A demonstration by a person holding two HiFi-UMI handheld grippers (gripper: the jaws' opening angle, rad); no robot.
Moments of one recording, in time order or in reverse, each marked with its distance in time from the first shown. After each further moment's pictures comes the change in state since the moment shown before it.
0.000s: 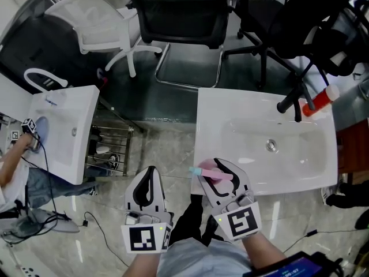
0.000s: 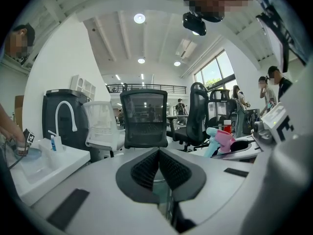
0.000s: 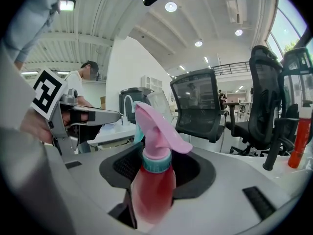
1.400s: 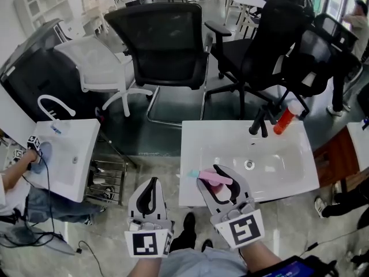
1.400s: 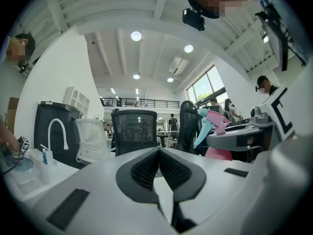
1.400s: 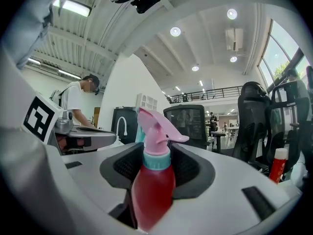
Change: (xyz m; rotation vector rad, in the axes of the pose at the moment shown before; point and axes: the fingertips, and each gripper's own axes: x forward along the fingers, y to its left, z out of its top) left arm -0.043 -0.059 0.078 0.021 -0.191 -0.062; right arm -0.097 -0.019 0.111 -0.078 -0.221 -0.112
